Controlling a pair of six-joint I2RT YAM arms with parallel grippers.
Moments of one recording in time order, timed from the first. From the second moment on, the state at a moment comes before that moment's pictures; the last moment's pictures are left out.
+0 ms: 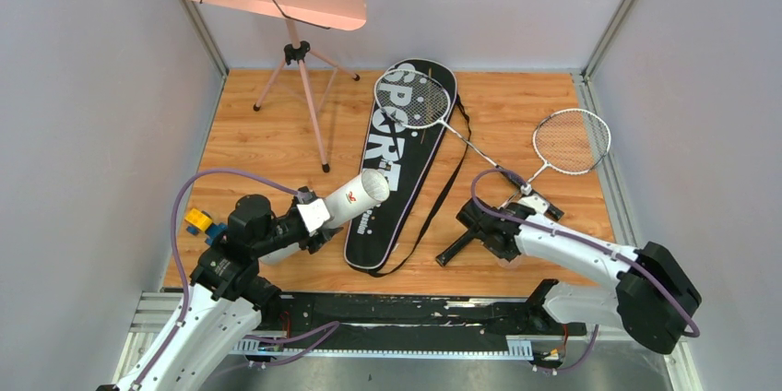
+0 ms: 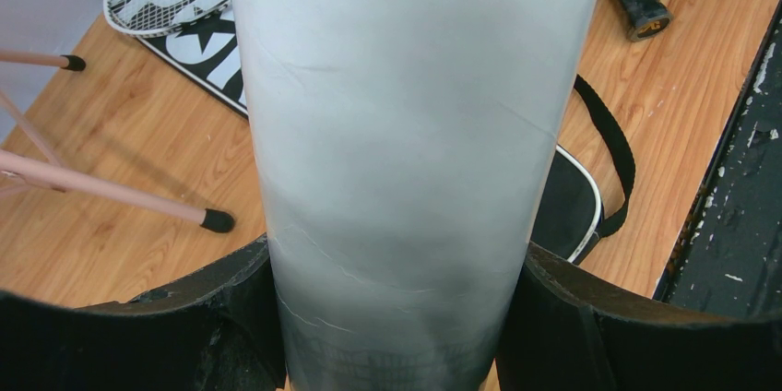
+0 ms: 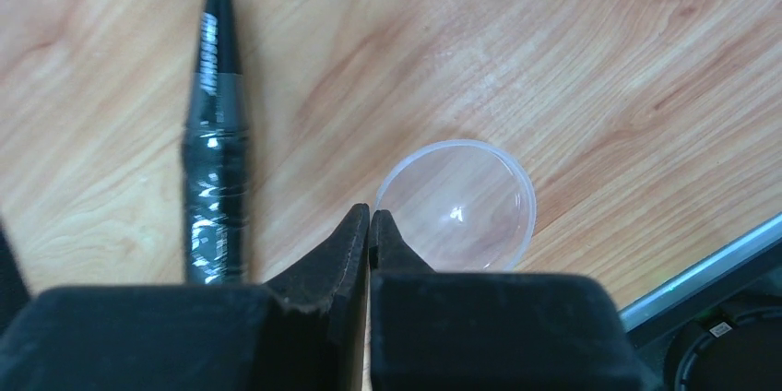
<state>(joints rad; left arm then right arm) -0.49 0.41 0.51 -0.47 0.45 0.47 0.80 1.20 0.60 -0.92 0.59 1.52</state>
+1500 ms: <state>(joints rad) -0.49 0.41 0.51 -0.47 0.47 0.47 0.81 0.95 1.03 -0.11 -0.46 0.35</state>
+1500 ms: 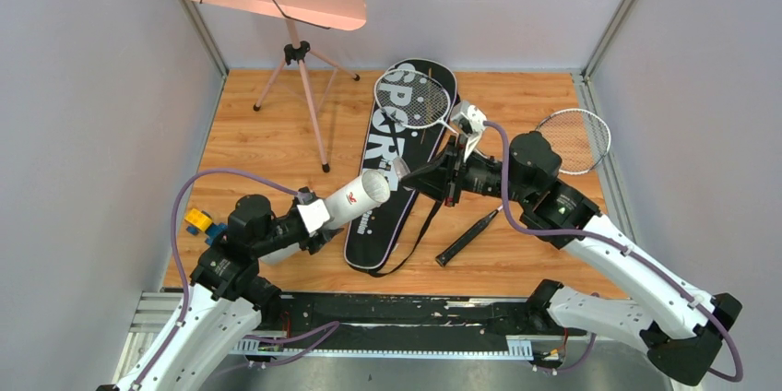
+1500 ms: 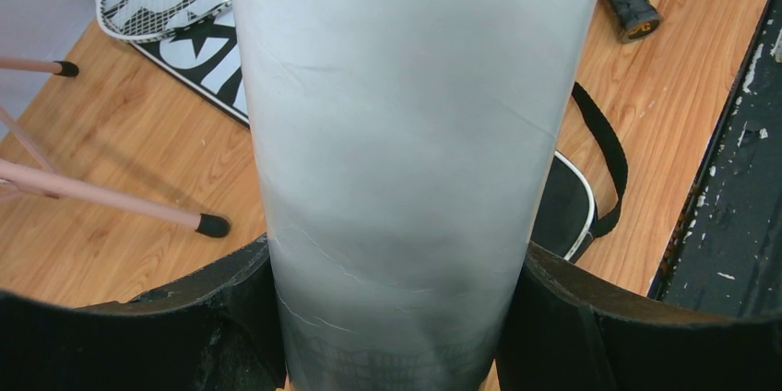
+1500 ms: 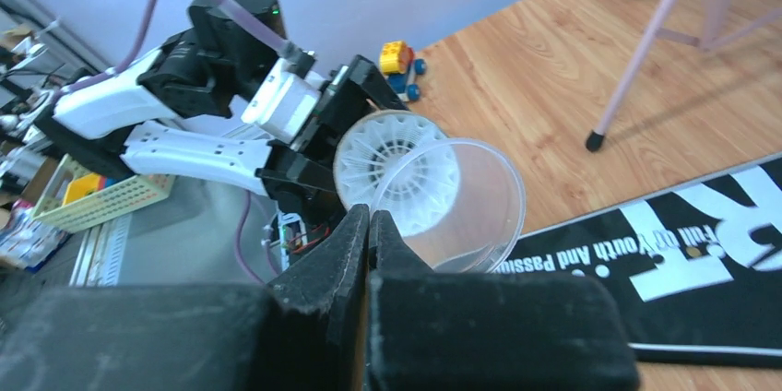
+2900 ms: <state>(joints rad) -0.49 0.42 0.51 -0.47 0.47 0.47 0.89 1.14 1.07 0.02 -0.64 0.34</state>
